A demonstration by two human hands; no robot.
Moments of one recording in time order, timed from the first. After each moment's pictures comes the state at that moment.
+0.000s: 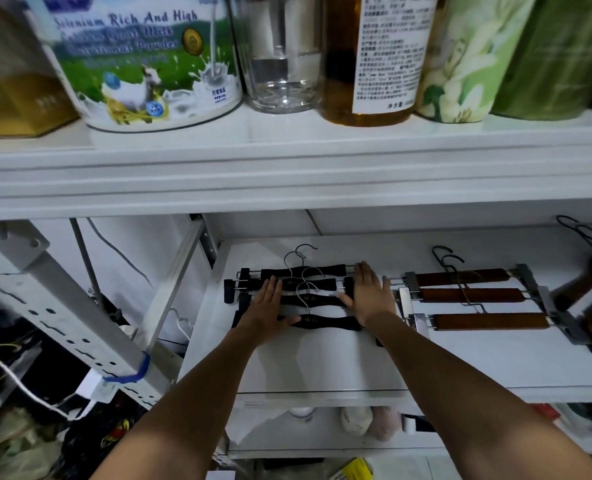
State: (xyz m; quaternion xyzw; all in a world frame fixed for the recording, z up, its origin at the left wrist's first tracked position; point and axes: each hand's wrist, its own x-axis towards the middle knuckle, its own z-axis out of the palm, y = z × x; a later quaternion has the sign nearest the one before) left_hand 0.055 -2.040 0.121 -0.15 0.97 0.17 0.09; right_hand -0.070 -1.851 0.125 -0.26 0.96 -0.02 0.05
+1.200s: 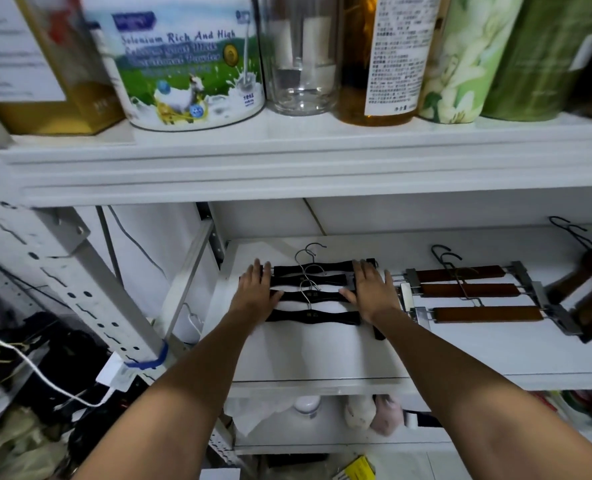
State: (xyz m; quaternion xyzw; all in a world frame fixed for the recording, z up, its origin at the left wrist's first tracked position) left_hand 0.069 -2.061 0.147 -0.20 0.98 0.10 0.01; right_hand -0.048 -1.847 0.145 -0.28 0.96 -0.02 0.02
